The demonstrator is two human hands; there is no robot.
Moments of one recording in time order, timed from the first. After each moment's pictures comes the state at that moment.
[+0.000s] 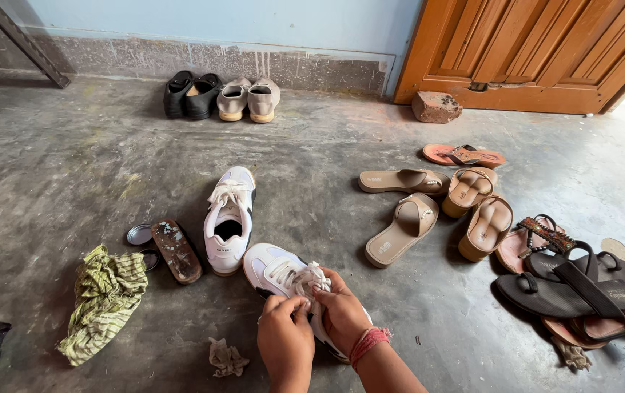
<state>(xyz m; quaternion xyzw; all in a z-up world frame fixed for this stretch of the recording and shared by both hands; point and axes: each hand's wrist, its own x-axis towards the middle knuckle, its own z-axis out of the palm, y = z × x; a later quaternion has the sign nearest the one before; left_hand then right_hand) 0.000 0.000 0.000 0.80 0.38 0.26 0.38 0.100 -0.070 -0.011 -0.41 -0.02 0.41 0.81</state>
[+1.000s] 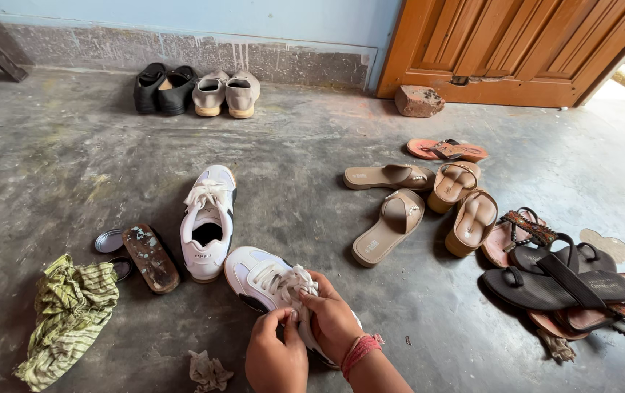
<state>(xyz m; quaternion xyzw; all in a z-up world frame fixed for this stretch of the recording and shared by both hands) 0.001 -0.016 0.003 0.74 0.46 0.26 0.42 0.092 -0.072 0.010 -0.45 0.01 0.41 0.79</state>
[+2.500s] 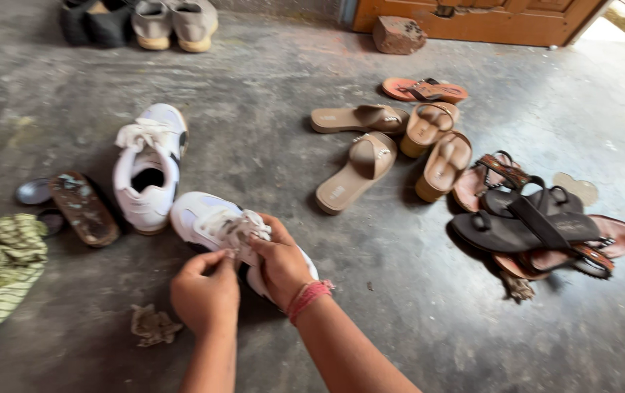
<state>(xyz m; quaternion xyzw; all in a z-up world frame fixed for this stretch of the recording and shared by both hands) 0.008 0.009 -0.006 0.70 0.47 0.33 0.43 0.093 -0.063 -0.007 -0.39 -0.06 0.37 0.84</state>
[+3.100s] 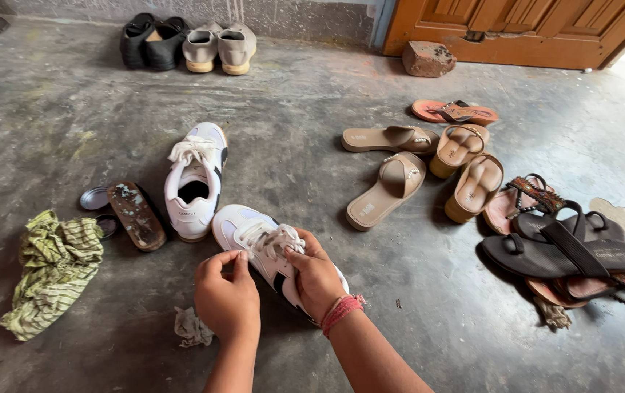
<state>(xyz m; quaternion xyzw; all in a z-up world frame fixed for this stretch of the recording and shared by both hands) 0.001 0.021 0.010 0.70 0.50 0.34 0.38 0.091 -0.066 0.003 -0.42 -0.02 0.39 0.82</state>
